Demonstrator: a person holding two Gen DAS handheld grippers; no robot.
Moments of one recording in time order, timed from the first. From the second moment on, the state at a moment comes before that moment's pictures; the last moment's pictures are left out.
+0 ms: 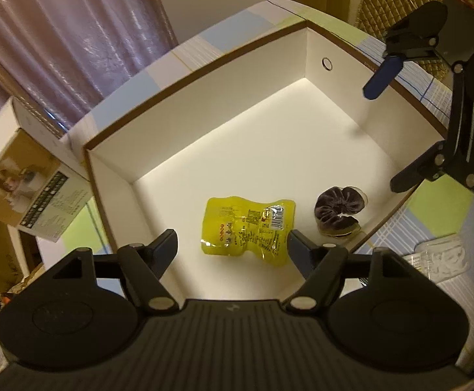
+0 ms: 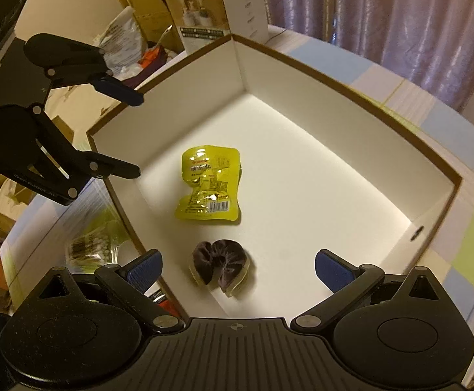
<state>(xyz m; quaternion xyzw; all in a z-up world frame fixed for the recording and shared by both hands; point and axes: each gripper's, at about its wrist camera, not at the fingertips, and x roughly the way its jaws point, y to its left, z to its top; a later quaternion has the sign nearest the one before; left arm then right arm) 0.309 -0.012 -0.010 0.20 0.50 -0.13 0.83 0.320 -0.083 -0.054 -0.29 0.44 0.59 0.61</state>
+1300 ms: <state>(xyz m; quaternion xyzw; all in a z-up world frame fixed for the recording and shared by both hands) 0.143 0.009 0.036 0.19 0.42 -0.11 0.88 0.217 -0.193 0.003 -0.20 0.40 0.52 0.73</state>
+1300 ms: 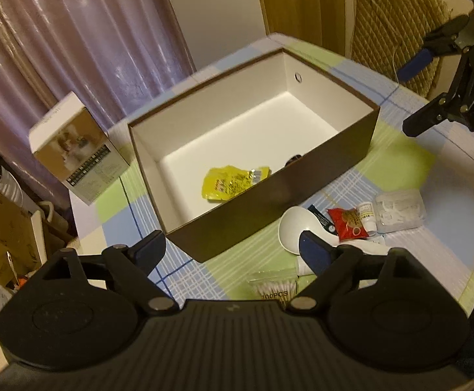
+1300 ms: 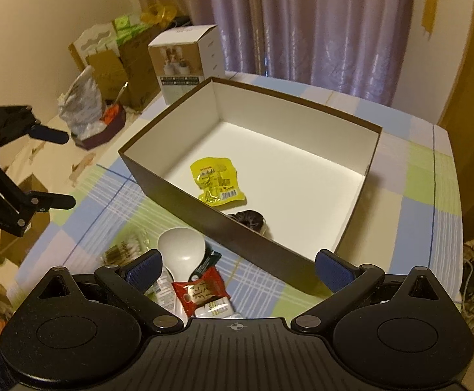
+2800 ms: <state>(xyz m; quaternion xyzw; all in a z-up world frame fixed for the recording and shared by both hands) 0.088 0.022 -0.062 0.01 0.50 0.02 0.87 0.191 -0.217 -0.150 -0.33 0.41 0.58 0.63</state>
